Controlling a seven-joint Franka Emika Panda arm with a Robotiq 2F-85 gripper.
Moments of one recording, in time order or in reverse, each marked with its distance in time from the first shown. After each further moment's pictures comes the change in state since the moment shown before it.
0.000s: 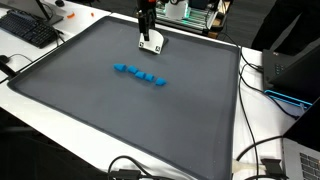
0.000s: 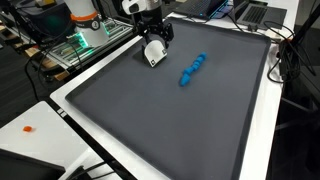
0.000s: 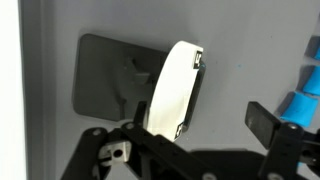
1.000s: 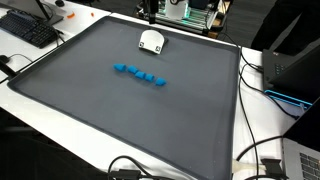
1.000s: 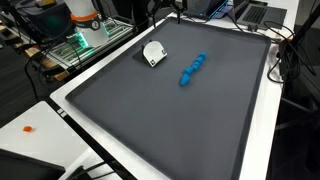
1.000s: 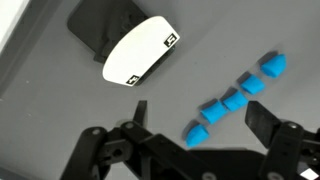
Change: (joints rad) arm 0.010 -0.117 0.047 0.173 -0.208 -0.268 -0.318
